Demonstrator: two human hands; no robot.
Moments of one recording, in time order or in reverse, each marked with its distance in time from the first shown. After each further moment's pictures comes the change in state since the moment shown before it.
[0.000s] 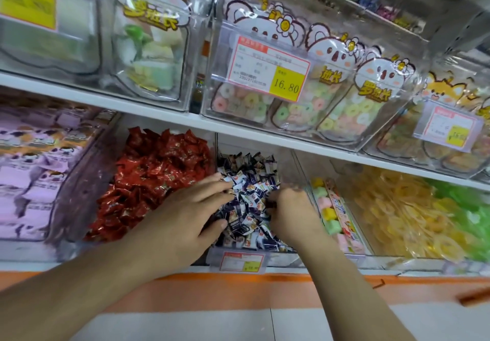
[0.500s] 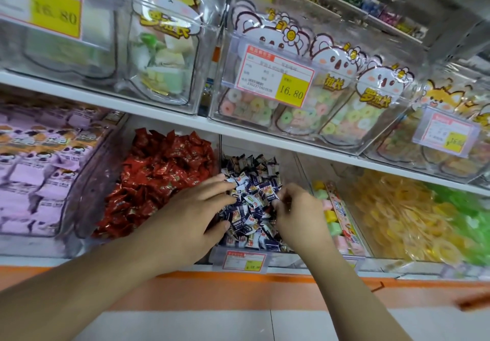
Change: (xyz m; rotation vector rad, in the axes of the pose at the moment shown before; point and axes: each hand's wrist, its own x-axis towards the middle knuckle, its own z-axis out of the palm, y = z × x) left_hand 0.000 0.002 -0.003 -0.024 0.001 -0.011; right_hand -0.020 0.001 -0.011 0.303 0.200 0.045
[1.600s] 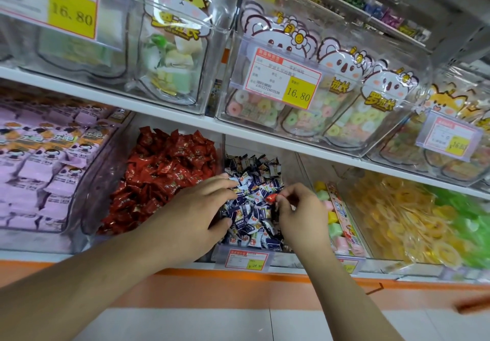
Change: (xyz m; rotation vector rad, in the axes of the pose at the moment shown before) left_hand 0.000 -0.001 -0.002 -0.018 0.066 0.027; right_hand -0.001 0.005 0.014 0.180 0.181 0.027
